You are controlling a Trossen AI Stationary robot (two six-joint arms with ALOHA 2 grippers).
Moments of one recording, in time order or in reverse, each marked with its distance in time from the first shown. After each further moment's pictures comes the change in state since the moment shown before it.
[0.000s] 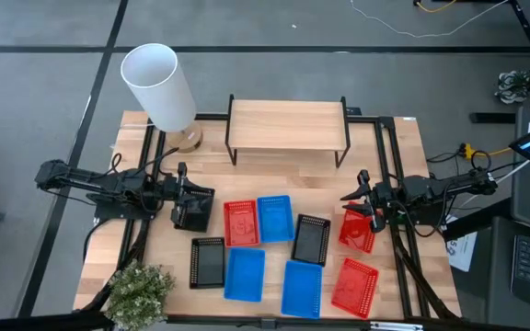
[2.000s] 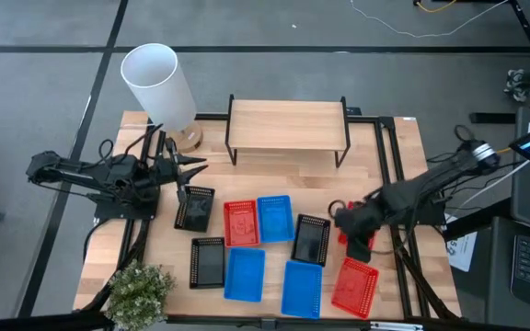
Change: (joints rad) left arm 0.001 0.259 0.349 0.016 -0.314 0.287; right arm 0.218 1.258 0.949 -0.993 -0.293 0.738
